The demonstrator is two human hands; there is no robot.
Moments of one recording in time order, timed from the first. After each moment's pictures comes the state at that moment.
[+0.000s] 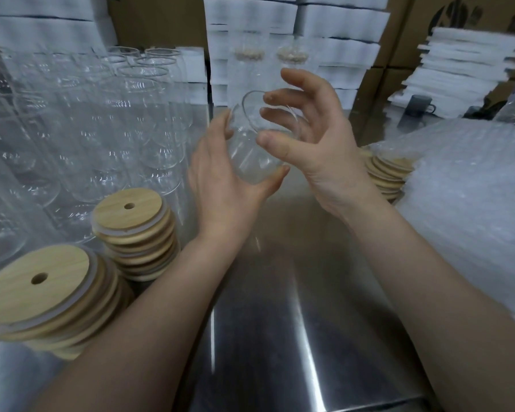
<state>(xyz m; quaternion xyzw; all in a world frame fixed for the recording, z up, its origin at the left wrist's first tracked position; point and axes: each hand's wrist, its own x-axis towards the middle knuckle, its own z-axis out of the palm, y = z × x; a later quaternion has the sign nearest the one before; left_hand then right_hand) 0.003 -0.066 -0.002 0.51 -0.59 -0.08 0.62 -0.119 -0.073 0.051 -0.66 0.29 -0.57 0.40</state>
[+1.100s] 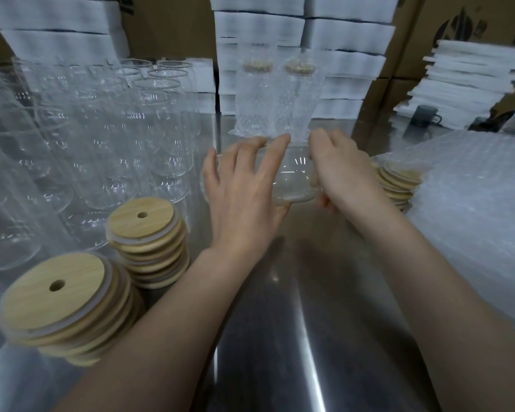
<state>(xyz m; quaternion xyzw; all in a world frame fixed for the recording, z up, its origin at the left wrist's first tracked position) 0.001 -0.063 -0.006 0.56 -0.69 0.17 0.43 -0.125 -0.085 0.055 -0.62 0.64 -0.41 0.20</state>
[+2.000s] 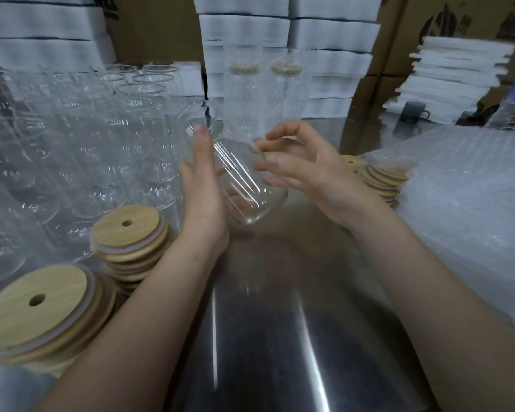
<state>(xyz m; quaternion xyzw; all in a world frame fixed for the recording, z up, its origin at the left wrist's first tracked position) 0.014 -0.072 0.021 0.41 -0.33 -0.52 0.67 -0.131 -0.084 0.046 -0.65 0.34 -0.46 0.49</state>
